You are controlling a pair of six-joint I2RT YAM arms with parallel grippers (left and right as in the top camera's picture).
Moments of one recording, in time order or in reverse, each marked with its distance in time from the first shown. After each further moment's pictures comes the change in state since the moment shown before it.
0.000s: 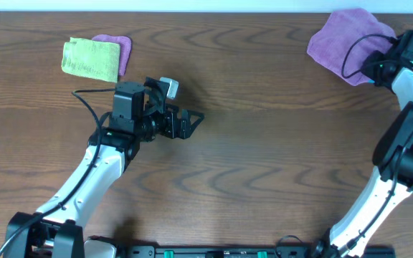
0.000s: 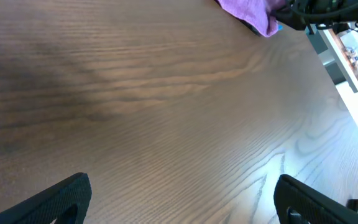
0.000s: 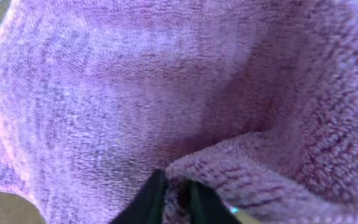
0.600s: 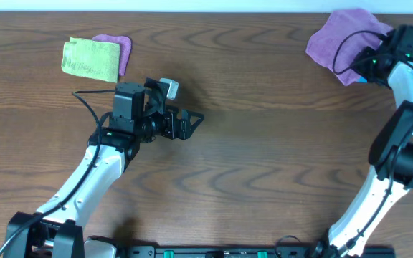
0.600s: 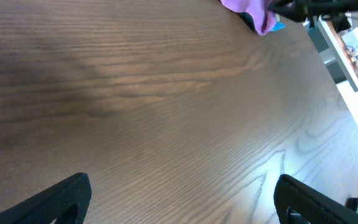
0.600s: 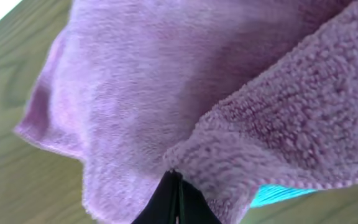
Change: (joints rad) left arm 0.000 0.000 0.000 -0.009 0.000 0.000; right arm 0.047 0.002 0.092 -0.164 -0.098 0.023
